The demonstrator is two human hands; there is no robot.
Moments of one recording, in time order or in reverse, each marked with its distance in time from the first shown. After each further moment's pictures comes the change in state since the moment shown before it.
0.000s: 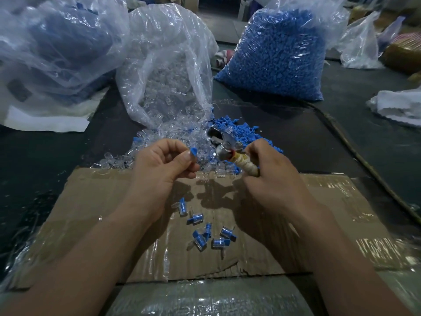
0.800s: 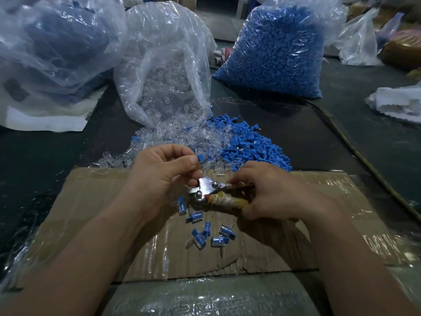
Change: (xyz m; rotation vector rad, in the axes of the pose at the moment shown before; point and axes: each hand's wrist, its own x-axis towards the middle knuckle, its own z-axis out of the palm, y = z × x) left_hand 0.001 0.004 -0.001 -0.135 -0.066 -0.234; right_hand 0.000 0.000 -0.011 -0.206 -0.467 -0.061
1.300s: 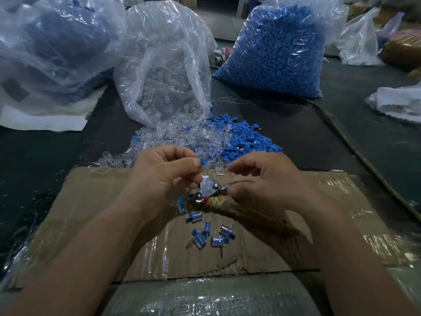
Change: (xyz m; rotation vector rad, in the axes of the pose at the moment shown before) left_hand -0.003 0.003 0.003 0.043 -0.016 -0.004; right_hand 0.001 0.001 0.000 0.400 0.196 -0.014
